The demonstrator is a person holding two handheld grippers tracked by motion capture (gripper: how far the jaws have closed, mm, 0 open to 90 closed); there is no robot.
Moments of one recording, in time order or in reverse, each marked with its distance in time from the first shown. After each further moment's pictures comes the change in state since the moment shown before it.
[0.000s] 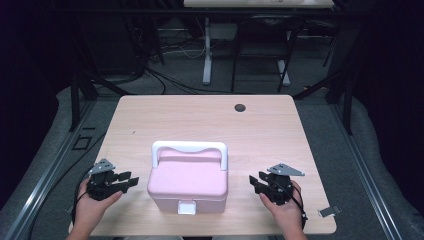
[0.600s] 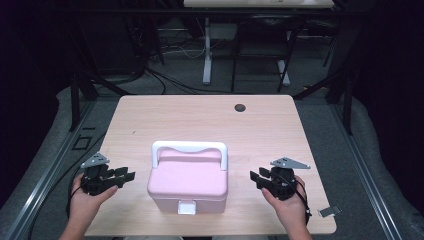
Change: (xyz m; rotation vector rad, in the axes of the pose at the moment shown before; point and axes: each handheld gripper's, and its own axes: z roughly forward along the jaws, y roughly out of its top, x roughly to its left) left arm 0.002 0.019 -0.019 -0.013 -0.003 -0.042; right arm 0.002 0.024 -0.018 0.009 0.041 0.040
